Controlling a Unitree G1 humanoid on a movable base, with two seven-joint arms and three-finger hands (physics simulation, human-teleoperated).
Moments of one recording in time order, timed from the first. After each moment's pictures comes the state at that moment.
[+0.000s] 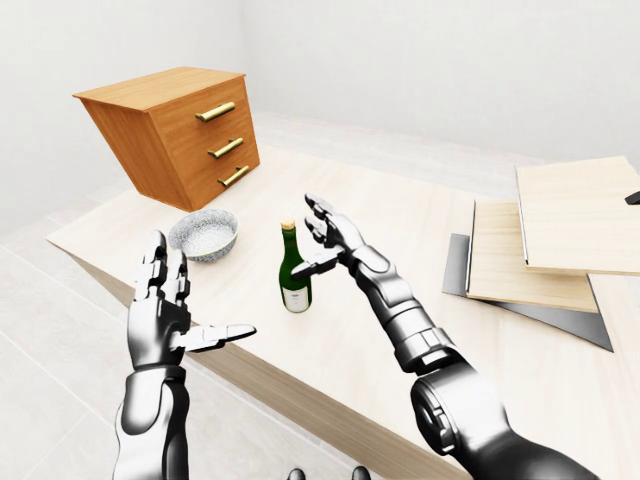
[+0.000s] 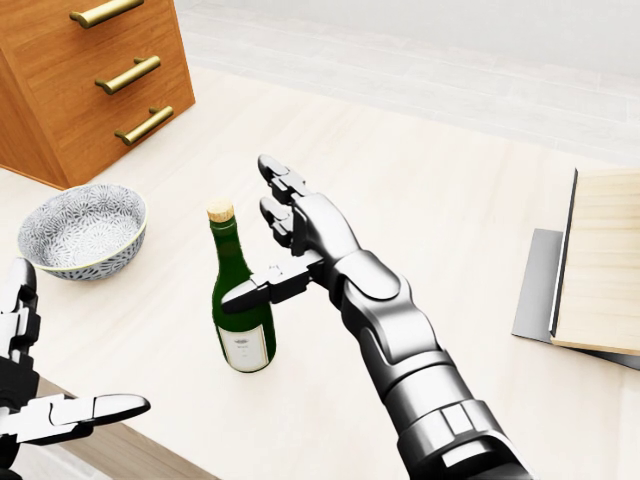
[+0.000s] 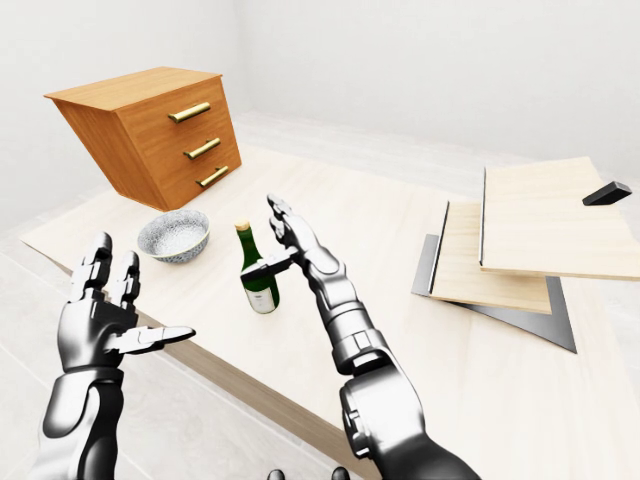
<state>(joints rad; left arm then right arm) 0.14 0.02 0.27 -0.44 -0.17 0.09 -0.10 -0.84 0.09 0.01 0.83 0.11 0.04 0.29</state>
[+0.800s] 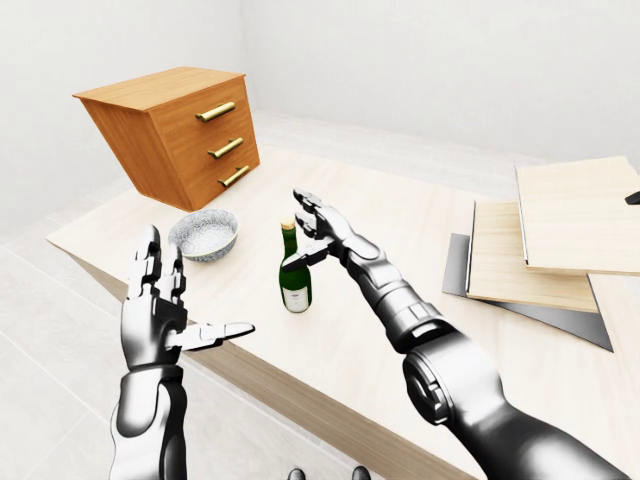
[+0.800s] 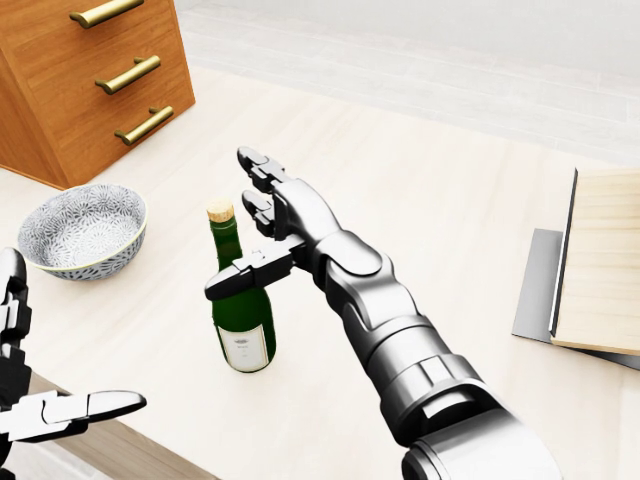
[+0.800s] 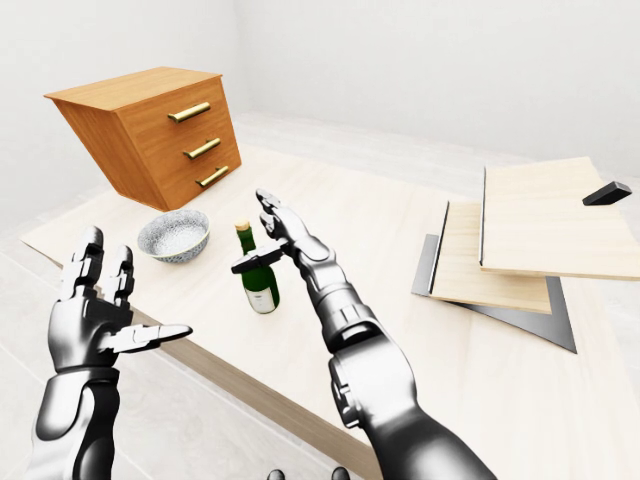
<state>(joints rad) 0.14 0.02 0.27 -0.48 -0.17 0.09 -0.09 -1.04 0.10 -0.04 1.15 0.11 -0.06 0.32</state>
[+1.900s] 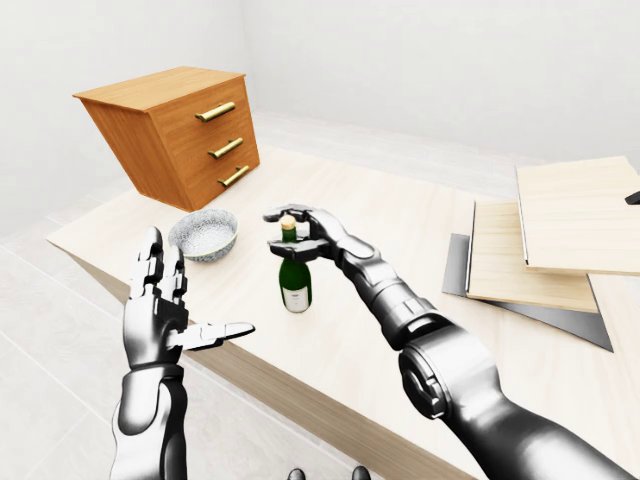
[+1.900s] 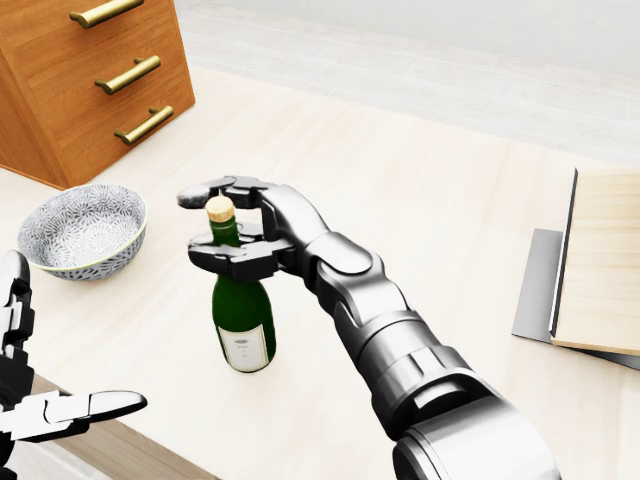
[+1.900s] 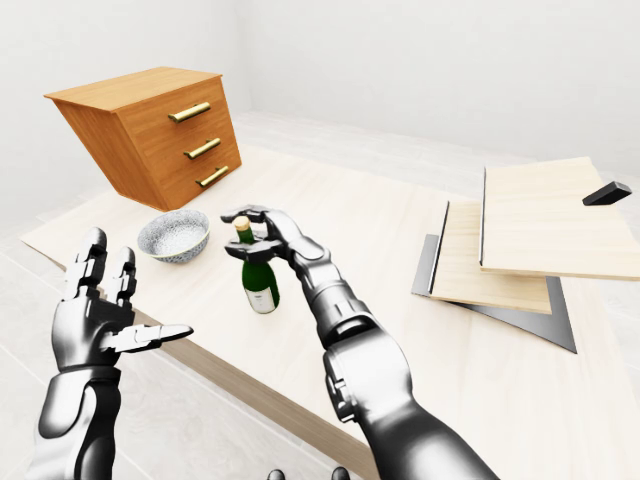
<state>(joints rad) 0.13 0.02 0.27 -0.46 -0.17 0.09 -0.10 -1.10 0.12 -0.07 1.25 0.08 -0.06 0.36</state>
